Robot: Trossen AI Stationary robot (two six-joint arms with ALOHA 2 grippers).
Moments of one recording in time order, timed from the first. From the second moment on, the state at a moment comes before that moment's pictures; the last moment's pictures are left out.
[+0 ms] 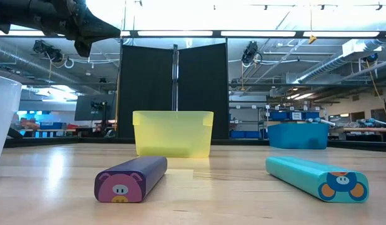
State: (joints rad) left arm 0.01 0.46 0.36 0.07 -0.28 -0.14; right arm 0.89 2.00 1.30 -0.87 0.03 1.68
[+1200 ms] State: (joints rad) left arm 0.01 0.46 0.36 0.08 -0.28 -0.13; right arm 0.70 1.78 1.29 -0.61 0.75 1.22
